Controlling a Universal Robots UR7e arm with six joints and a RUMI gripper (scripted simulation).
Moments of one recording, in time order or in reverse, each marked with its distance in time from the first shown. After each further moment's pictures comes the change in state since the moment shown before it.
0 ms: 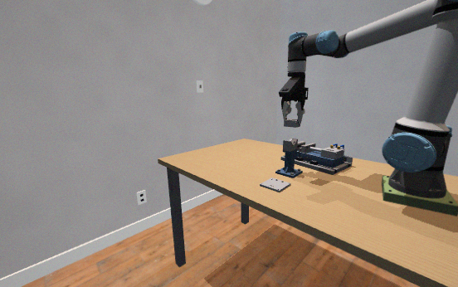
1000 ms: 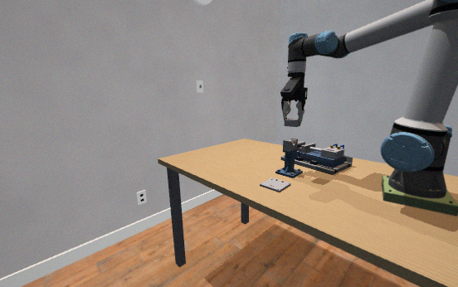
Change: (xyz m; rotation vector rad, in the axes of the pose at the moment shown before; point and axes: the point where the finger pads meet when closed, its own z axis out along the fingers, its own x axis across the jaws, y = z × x) arm 0.004 0.011 0.000 0.000 0.000 -0.075
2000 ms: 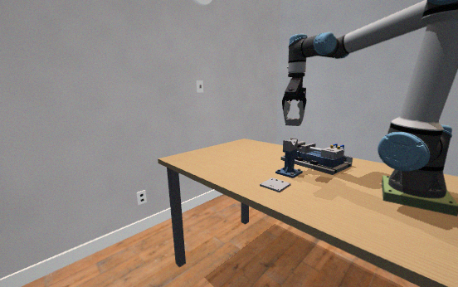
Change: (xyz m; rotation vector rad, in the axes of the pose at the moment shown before) arm 0.006 0.023 -0.001 0.000 0.000 -0.151
